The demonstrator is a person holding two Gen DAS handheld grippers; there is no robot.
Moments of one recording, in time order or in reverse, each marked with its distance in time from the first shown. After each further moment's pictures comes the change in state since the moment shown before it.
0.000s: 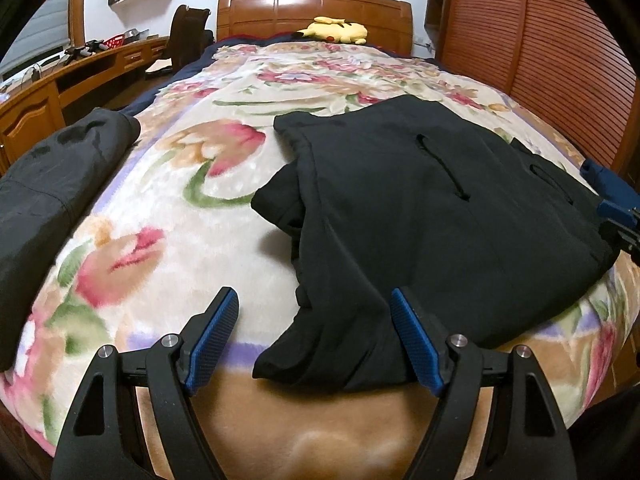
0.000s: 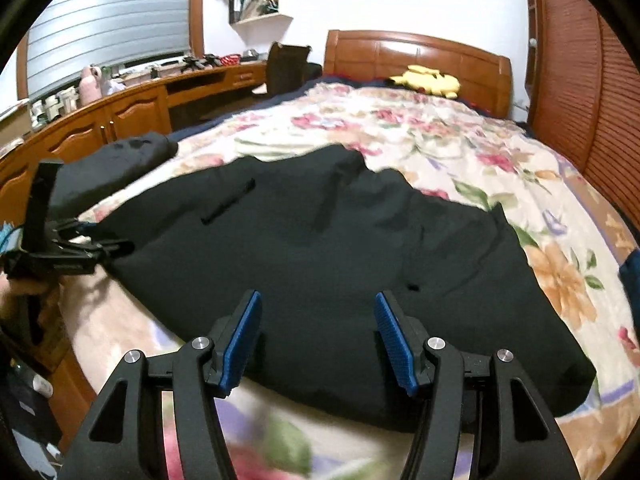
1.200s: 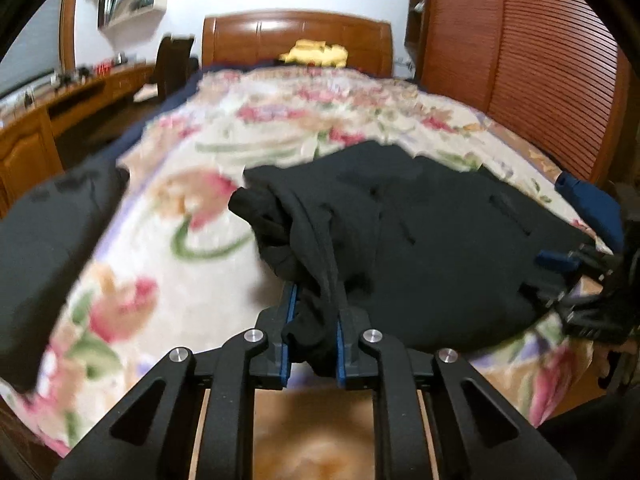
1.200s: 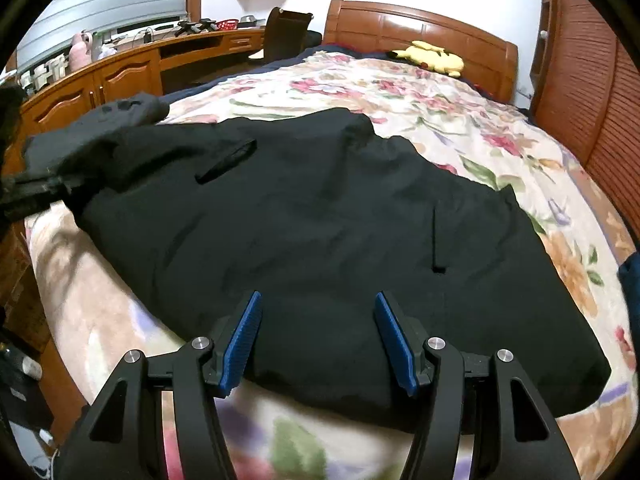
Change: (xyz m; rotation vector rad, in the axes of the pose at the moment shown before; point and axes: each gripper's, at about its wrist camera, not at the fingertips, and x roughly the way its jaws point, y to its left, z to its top) left arm -0.053 -0.037 0.035 0.046 -0.093 -0.043; right arm 0.034 0.022 -0.008 -0.036 0.136 -0.047
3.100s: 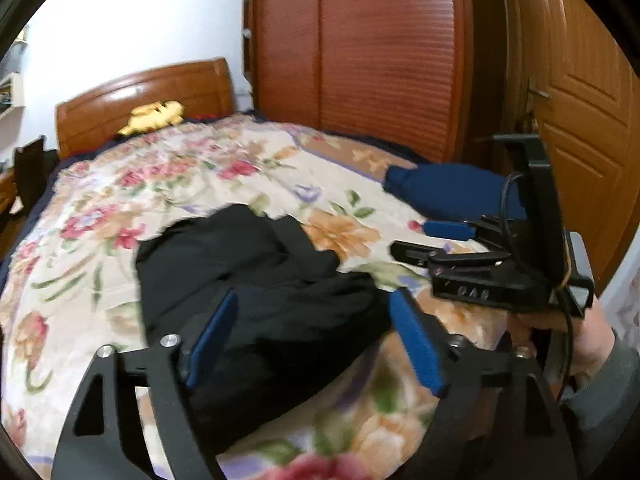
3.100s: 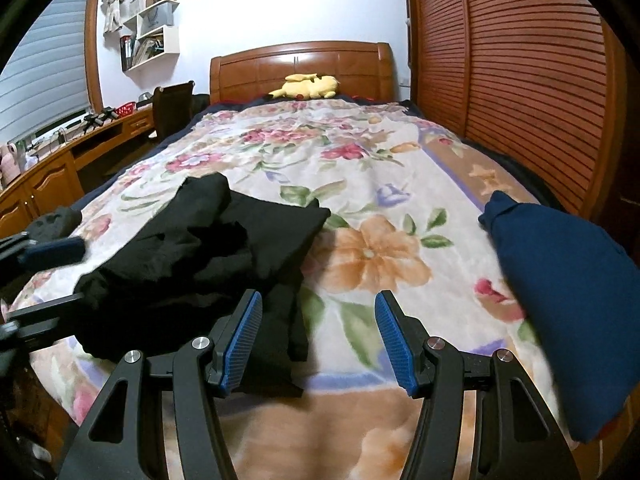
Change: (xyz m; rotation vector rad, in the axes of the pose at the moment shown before) left arm -0.038 -0.256 0.048 0.315 -0.106 -0.339; right arm -0.126 -0.169 -0.042 0.311 -0.155 -0.202
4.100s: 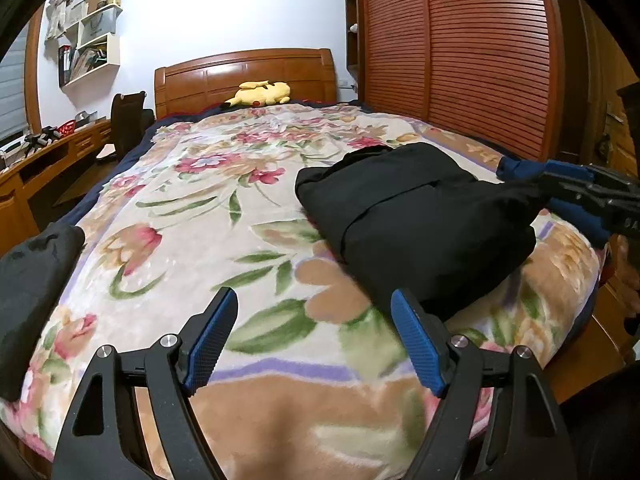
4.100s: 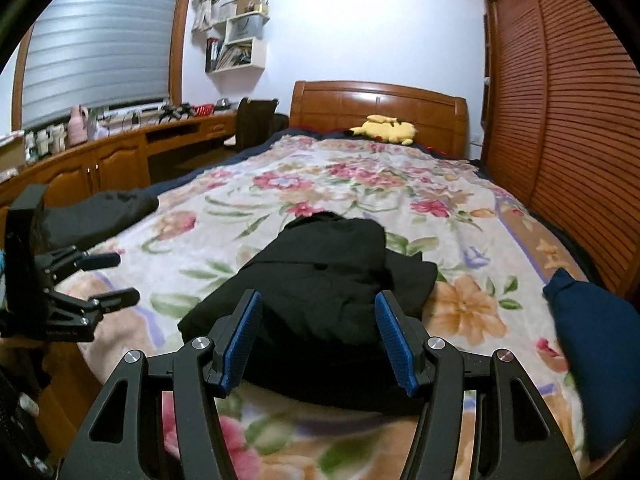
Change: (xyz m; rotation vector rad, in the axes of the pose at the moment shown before) left arm -0.049 0.123 -0.109 -0.159 0.008 0.269; right arm -0.014 0.078 -0.018 -0.209 -0.123 0.154
